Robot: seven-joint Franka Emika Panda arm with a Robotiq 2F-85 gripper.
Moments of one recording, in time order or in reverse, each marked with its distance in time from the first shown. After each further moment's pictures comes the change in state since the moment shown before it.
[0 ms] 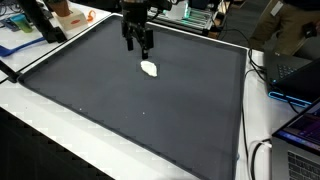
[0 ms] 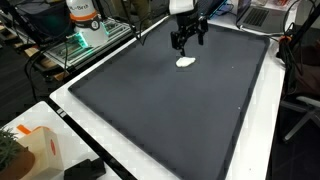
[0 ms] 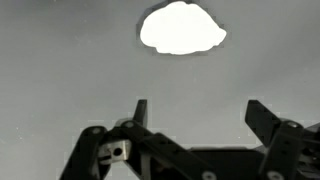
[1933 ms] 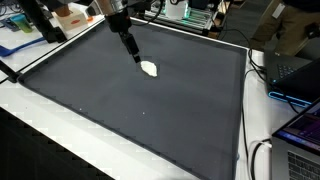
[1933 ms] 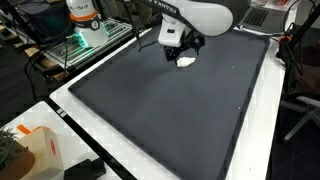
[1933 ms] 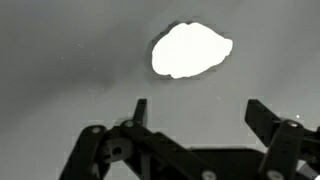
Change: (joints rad) arm 0.003 -0.076 -0.166 0.314 0.485 -0.001 -0.268
